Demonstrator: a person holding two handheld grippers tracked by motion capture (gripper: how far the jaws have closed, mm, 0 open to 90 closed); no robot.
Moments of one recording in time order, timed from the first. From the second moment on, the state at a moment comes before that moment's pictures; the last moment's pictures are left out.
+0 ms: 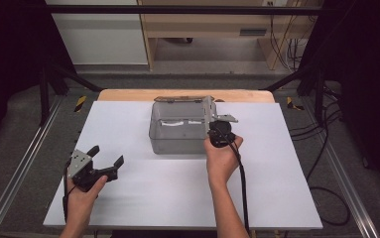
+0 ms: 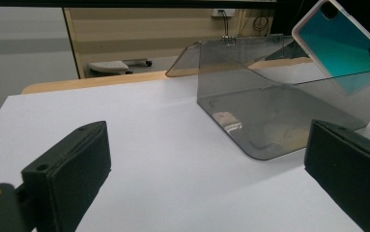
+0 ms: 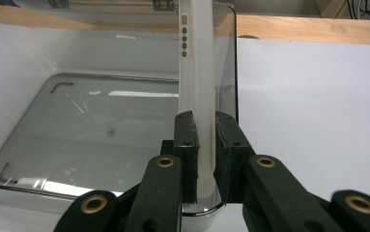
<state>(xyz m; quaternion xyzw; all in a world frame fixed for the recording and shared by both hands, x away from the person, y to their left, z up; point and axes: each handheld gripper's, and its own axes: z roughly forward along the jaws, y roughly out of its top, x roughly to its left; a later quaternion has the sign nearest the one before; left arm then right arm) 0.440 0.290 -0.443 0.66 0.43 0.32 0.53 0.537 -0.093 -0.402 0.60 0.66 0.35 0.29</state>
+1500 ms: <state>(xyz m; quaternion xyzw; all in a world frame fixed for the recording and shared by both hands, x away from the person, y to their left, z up) 0.440 0.290 -0.443 0.66 0.43 0.32 0.53 0.539 -0.090 -0.408 0.60 0.66 0.35 0.28</state>
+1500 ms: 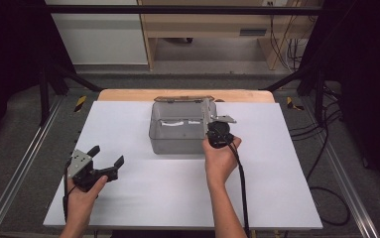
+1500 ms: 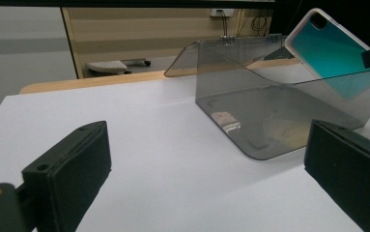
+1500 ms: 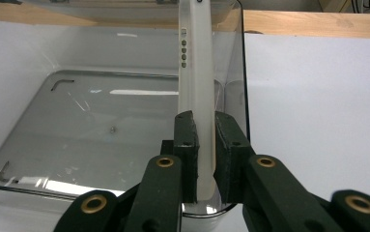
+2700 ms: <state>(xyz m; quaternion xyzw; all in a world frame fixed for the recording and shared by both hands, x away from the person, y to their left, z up) 0.441 0.292 -0.444 0.66 0.43 0.32 0.53 0.543 -0.086 -0.411 0.61 0.67 0.33 0.28</state>
